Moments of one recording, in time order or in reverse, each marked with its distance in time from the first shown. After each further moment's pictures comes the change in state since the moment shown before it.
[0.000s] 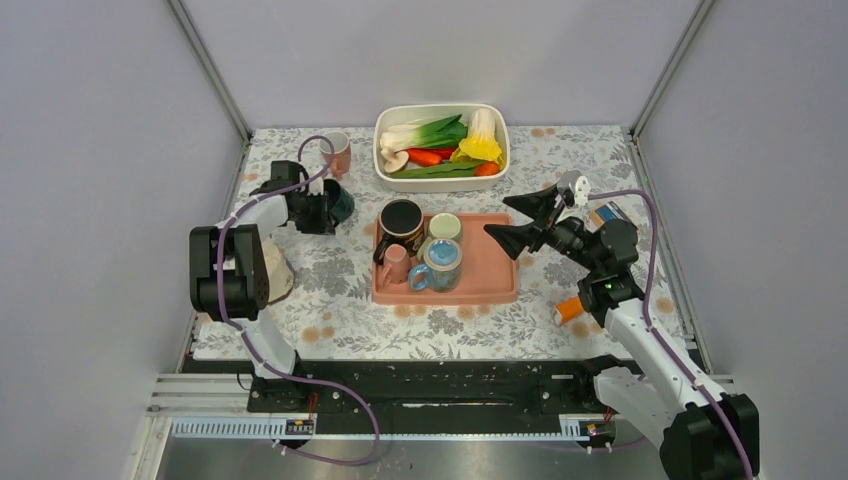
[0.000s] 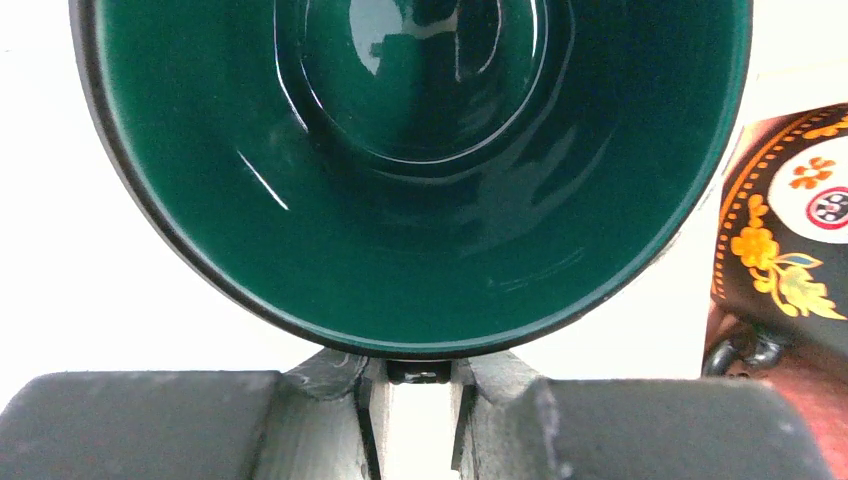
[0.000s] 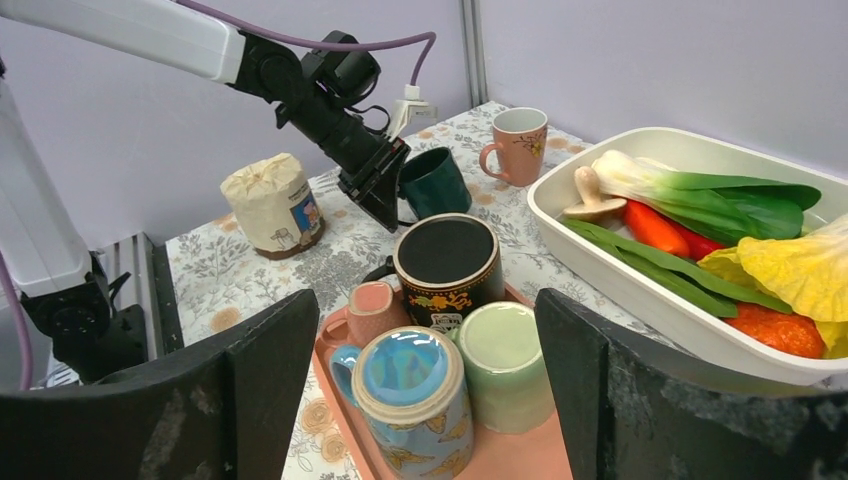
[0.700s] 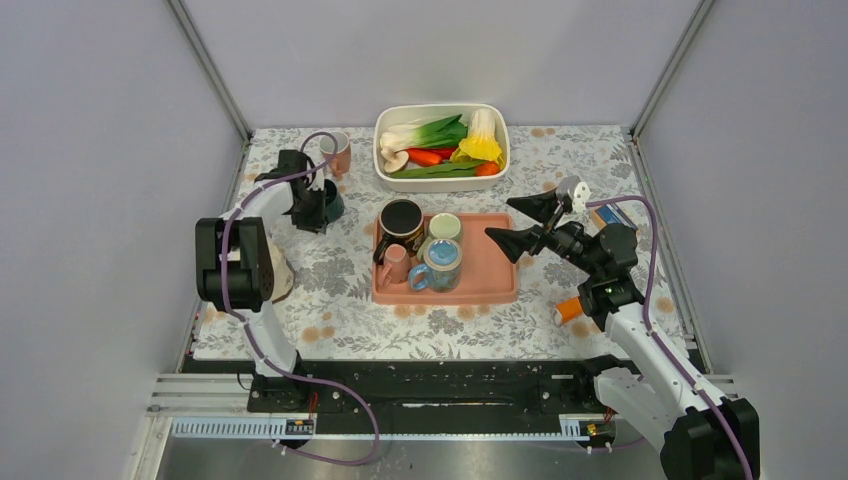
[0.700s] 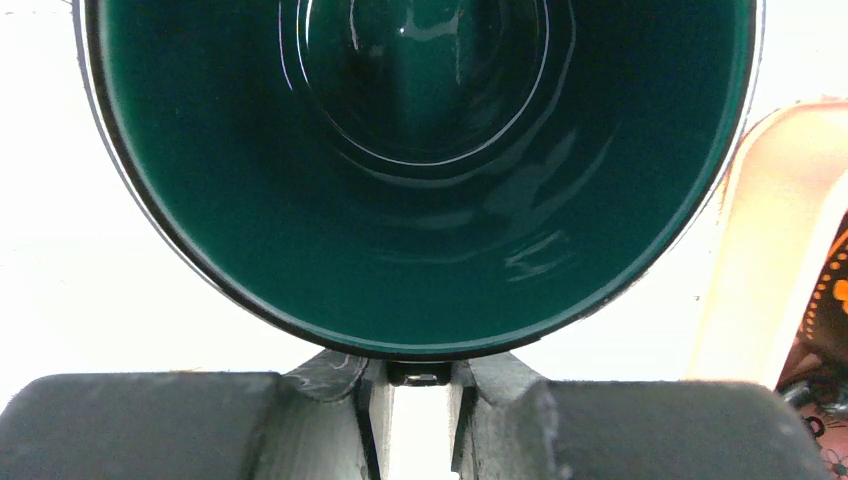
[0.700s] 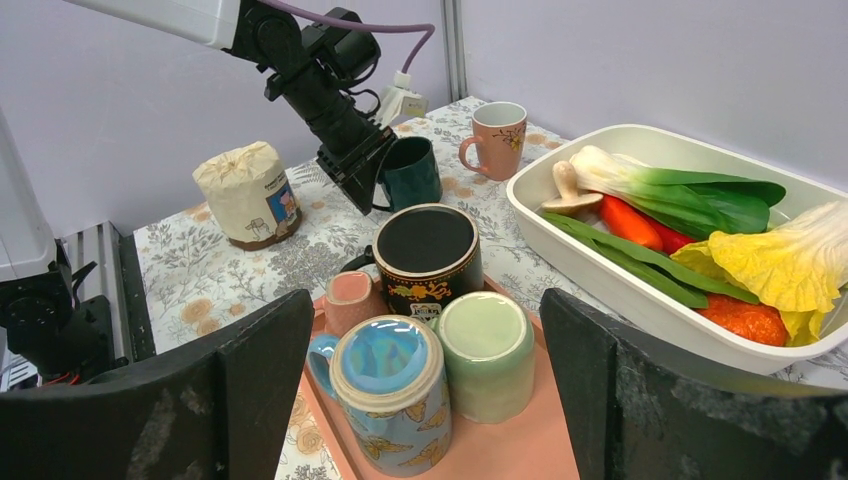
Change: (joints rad) left arm -0.040 0.053 0.153 -0.184 -0.237 0.000; right arm 0.000 -0.028 -0.032 -0.017 0.029 -0.072
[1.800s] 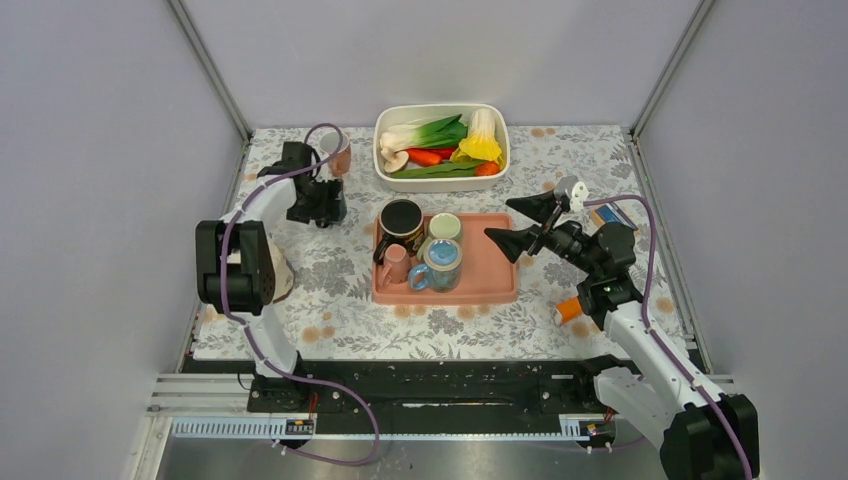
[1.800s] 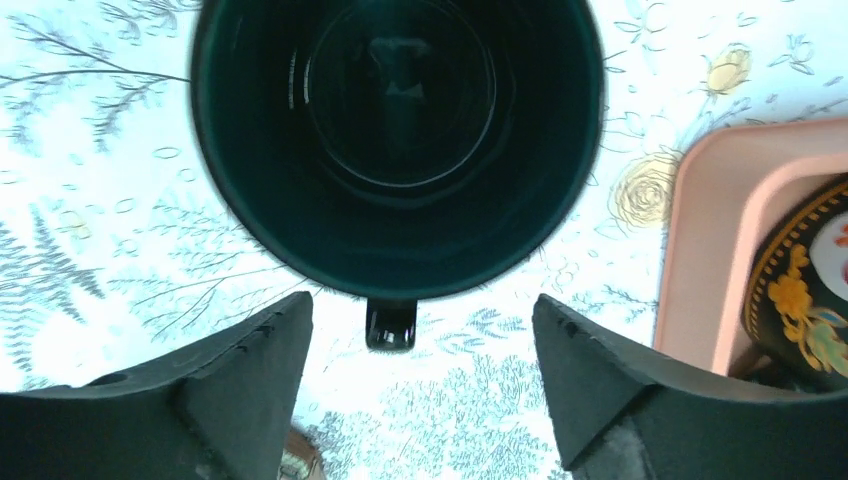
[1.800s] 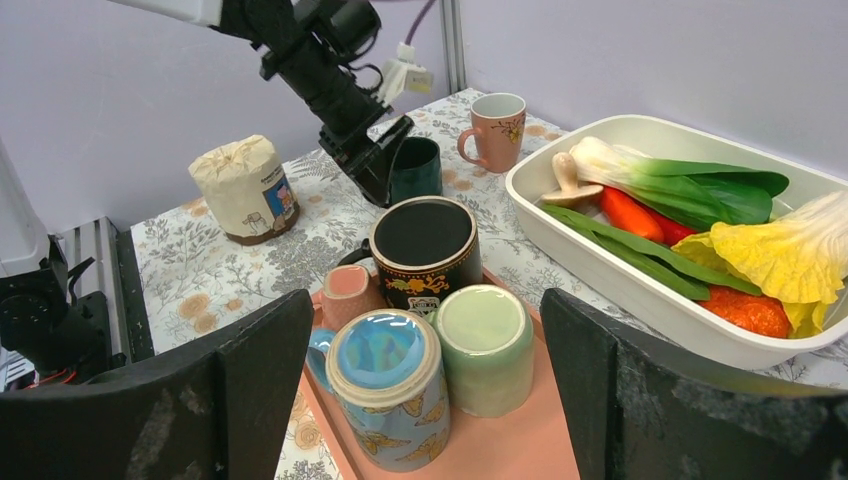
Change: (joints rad) left arm -0.035 0.019 0.052 -0.023 -0.031 -0.003; right arm -0.001 0.010 -0.004 0.000 -0.001 -0.007
